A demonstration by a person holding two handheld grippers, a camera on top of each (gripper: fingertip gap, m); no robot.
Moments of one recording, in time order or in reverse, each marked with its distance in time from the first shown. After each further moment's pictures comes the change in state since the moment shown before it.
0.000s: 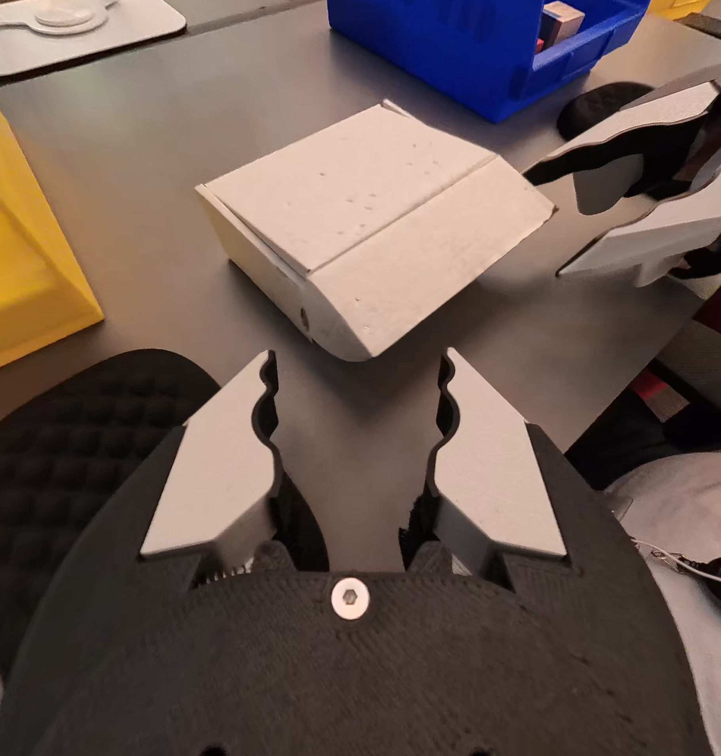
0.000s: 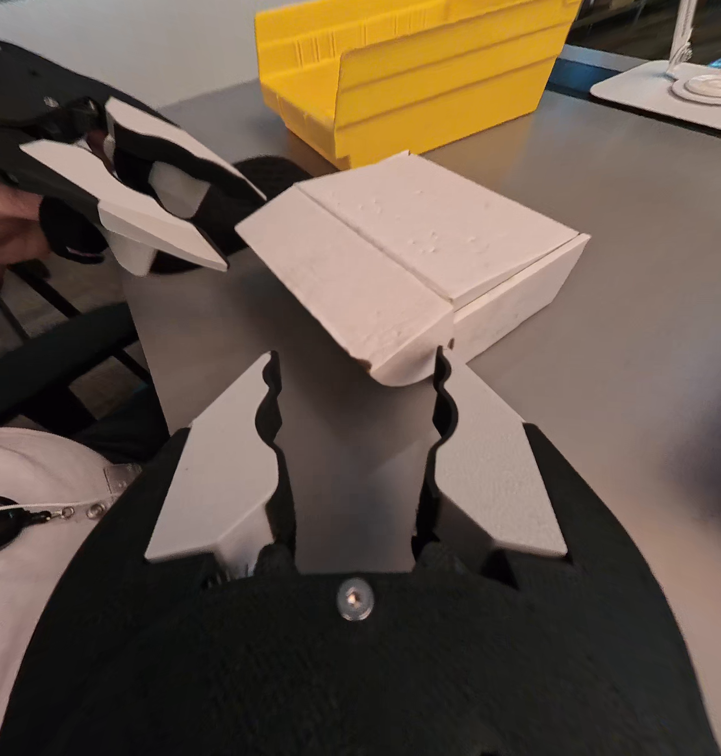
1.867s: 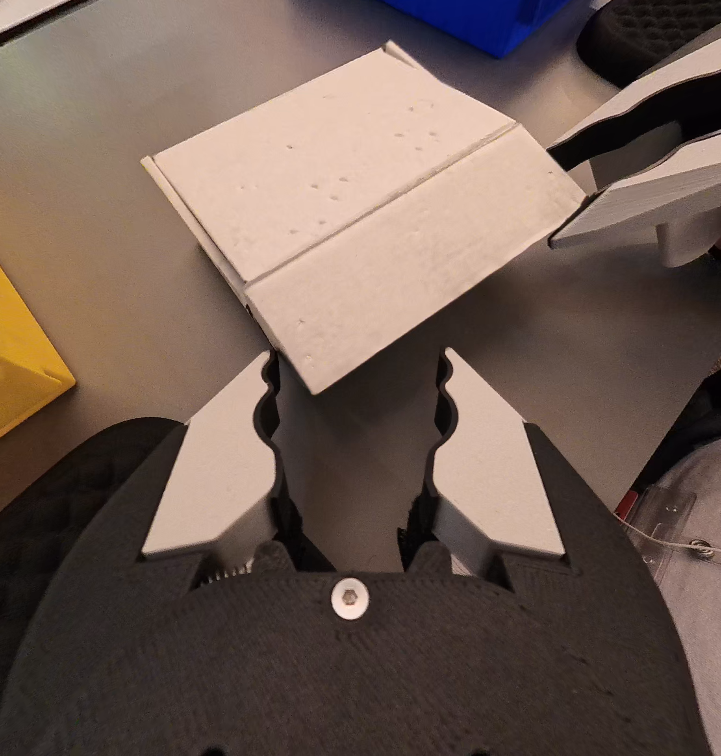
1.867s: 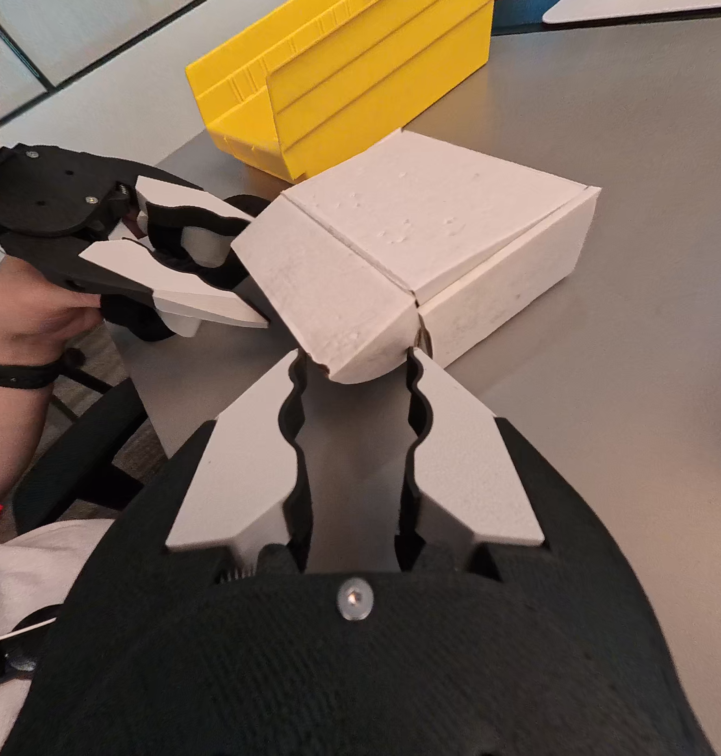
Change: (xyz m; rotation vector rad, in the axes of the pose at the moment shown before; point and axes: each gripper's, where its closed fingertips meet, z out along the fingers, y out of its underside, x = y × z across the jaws) left arm -0.009 -0.001 0.040 -0.106 0.061 0.110; right arm 0.010 -0.002 0.017 0.002 0.060 0.264
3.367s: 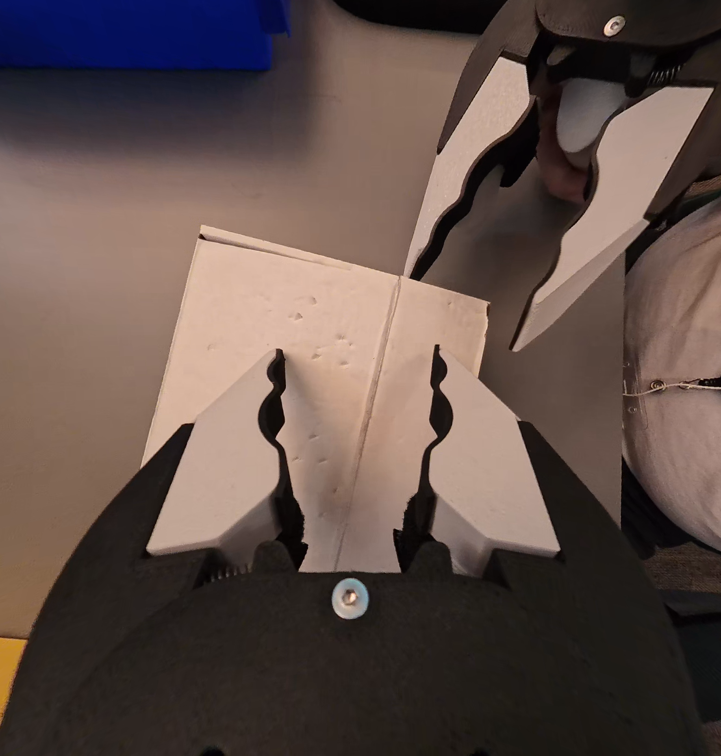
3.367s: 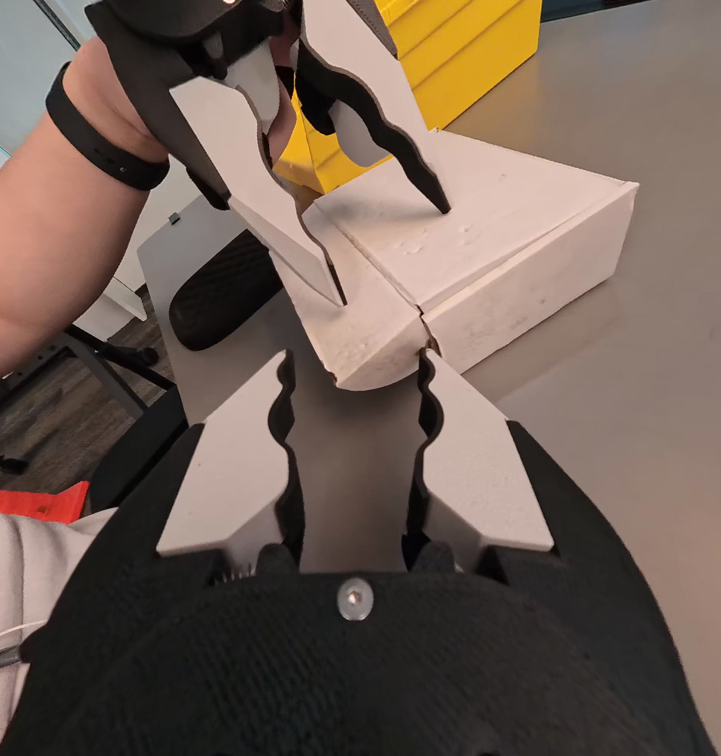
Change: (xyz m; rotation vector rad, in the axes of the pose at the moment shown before) left arm 0.032 -0.076 0.045 -0.287 0.525 0.521; right arm -0.003 -0.008 0.005 0.002 -0.142 0.063
